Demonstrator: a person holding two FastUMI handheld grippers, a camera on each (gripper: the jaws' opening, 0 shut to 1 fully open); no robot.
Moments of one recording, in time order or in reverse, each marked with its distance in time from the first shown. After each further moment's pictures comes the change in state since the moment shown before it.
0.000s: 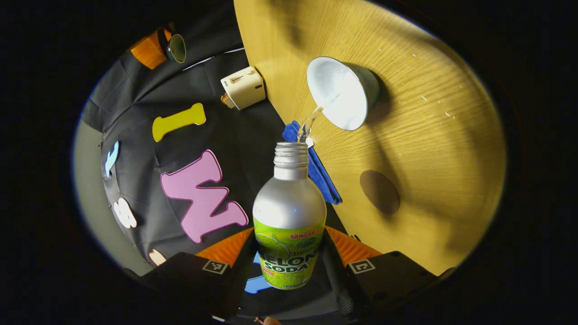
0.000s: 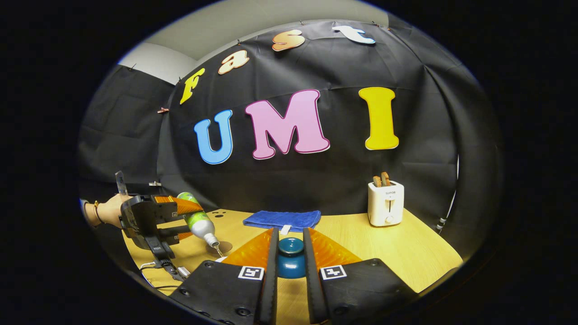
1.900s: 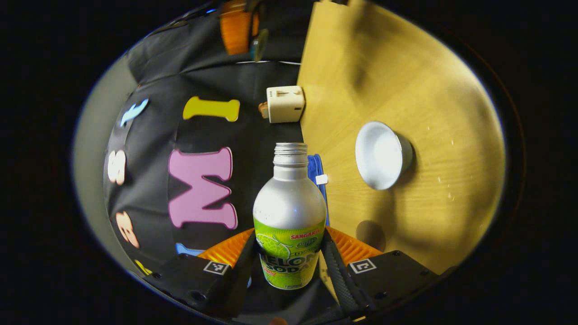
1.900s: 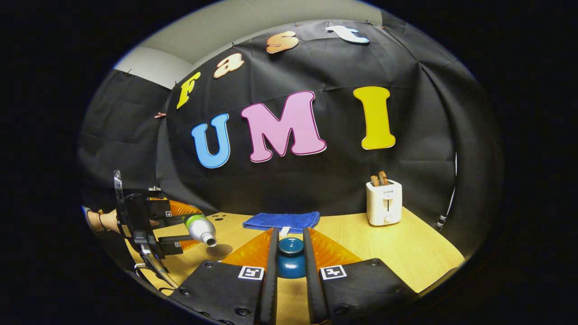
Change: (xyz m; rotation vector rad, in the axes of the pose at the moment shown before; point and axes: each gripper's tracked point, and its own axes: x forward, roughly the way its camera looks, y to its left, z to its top) left arm -0.017 0.007 0.044 -0.566 -0.195 -0.002; right arm -0.003 -0.008 0.006 0.030 -0.014 -0.008
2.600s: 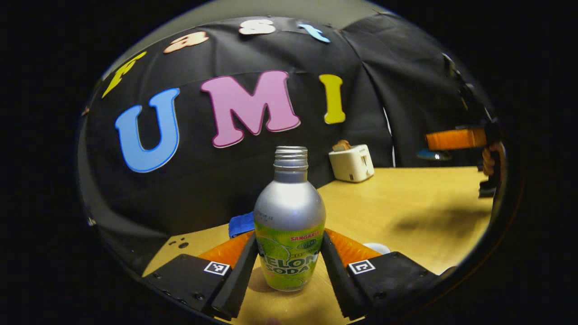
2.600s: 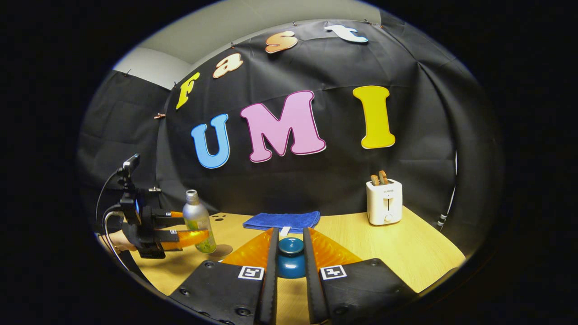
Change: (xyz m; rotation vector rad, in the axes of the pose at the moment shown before) left arm 0.005 0.030 -0.009 -1.275 -0.150 -0.039; right arm 0.001 0.001 0.000 0.004 0.003 0.001
